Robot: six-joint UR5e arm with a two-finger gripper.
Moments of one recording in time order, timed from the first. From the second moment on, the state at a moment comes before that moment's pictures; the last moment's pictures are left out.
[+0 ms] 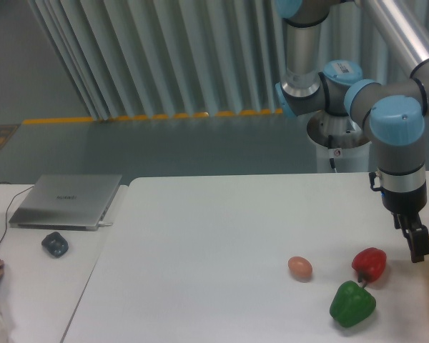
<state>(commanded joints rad) 2.42 -1.91 -1.47 -1.19 1.68 1.67</state>
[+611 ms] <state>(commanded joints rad) 2.45 -1.93 -1.47 -1.13 1.66 1.65</state>
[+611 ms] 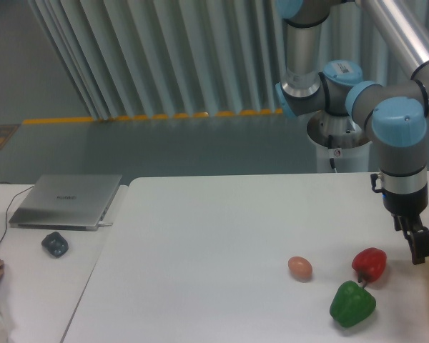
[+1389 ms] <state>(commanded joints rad) 2.56 -2.03 -1.41 -1.00 1.66 1.65</state>
